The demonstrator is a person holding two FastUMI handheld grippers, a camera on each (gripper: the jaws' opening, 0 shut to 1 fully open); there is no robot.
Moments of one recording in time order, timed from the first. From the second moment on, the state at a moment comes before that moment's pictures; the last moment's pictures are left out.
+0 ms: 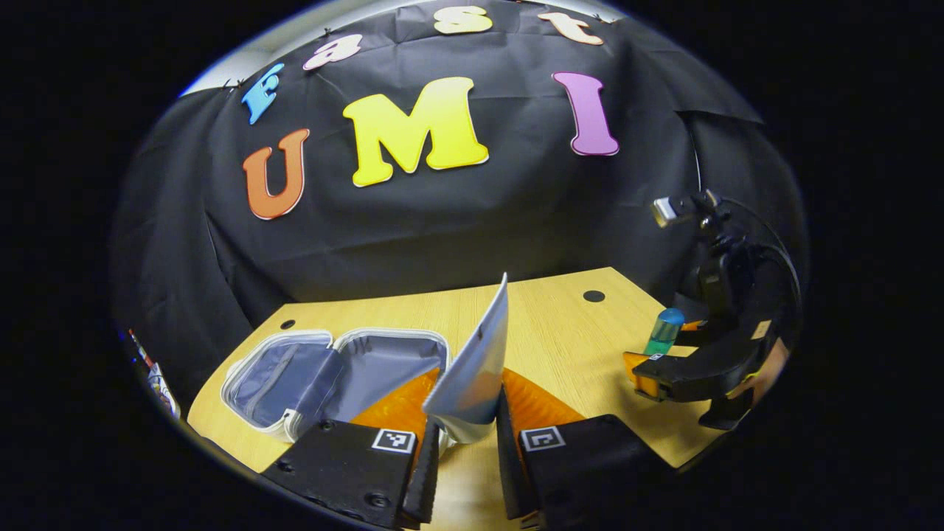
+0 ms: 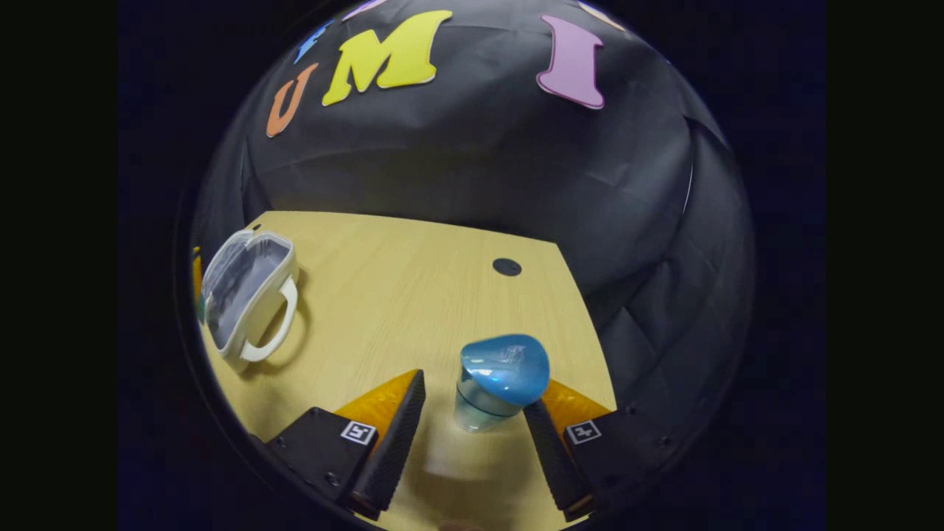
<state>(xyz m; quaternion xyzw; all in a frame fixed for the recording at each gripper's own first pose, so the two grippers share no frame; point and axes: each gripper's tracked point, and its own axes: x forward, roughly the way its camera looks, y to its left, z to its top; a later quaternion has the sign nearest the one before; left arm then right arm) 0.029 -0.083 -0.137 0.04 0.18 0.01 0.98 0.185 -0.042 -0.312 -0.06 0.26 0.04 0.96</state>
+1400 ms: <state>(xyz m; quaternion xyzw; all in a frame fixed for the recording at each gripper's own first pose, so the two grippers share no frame) 0.037 0.100 -0.266 0.01 0.41 -0.03 0.91 0.053 0.075 -0.208 0.01 0.24 -0.01 0.97</state>
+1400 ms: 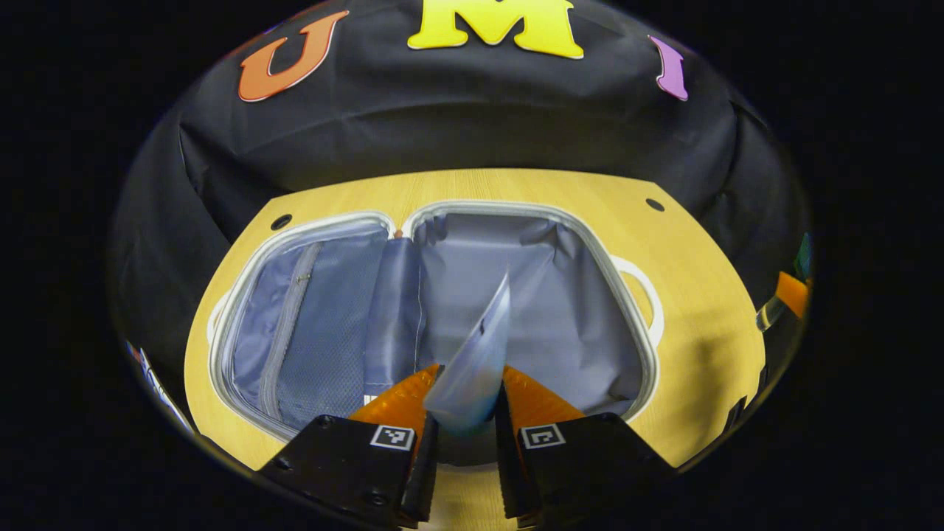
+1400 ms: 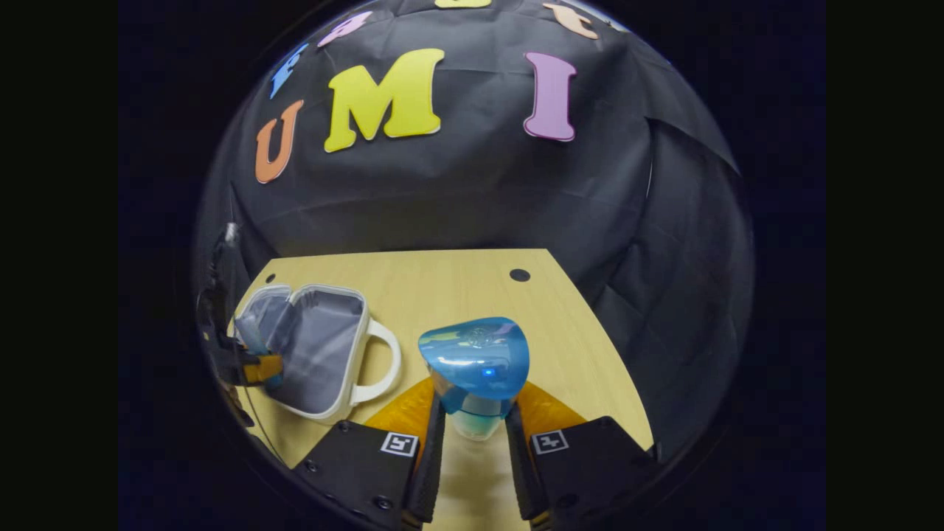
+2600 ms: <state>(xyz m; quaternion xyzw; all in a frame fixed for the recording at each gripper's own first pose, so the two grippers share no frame) 0.043 0.069 -0.288 -0.06 0.47 -0.06 0.88 0.092 0.146 -0.180 -0.02 0.23 0.03 0.97</state>
